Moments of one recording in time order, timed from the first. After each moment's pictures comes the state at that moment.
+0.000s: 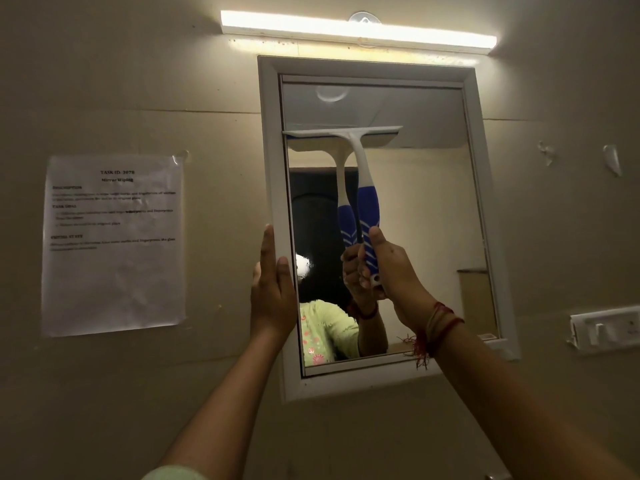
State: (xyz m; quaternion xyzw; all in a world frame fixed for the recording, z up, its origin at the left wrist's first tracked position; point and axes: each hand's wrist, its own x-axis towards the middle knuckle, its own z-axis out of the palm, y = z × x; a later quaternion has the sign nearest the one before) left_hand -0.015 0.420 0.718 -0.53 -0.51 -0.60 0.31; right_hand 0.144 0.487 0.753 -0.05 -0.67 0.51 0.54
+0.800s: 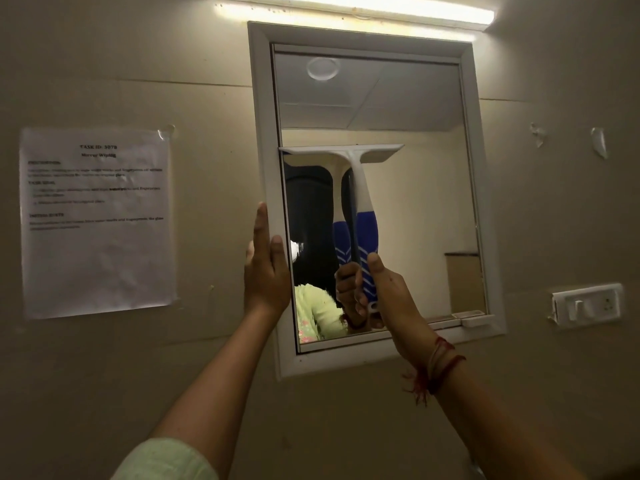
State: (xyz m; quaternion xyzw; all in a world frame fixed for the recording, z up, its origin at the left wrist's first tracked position) left_hand -0.020 0.424 0.718 -0.54 -0.48 -0.62 0.31; right_hand 0.148 0.481 0.692 -0.02 -0.63 0.62 0.48
